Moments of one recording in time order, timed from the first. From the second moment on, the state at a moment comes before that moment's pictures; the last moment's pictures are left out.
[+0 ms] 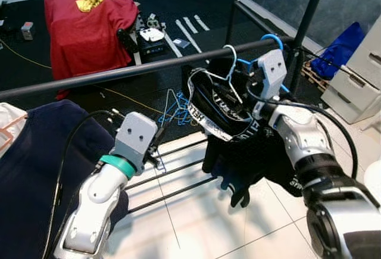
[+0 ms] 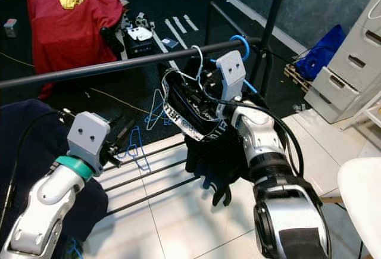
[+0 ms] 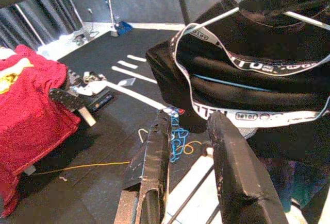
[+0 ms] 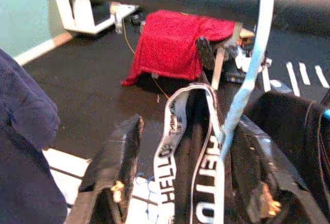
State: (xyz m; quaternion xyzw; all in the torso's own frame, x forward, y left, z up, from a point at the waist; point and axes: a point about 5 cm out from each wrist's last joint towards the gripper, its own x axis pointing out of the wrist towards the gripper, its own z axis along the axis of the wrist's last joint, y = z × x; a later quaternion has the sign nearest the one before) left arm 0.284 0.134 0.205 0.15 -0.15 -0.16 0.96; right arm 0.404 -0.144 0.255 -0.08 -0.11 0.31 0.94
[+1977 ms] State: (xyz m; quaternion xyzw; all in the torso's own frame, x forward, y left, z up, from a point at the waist) left arm 0.298 0.108 0.222 0.07 -0.14 -0.27 0.95; right arm 0.327 -0.160 0.220 -0.12 -0.14 0.34 0.92
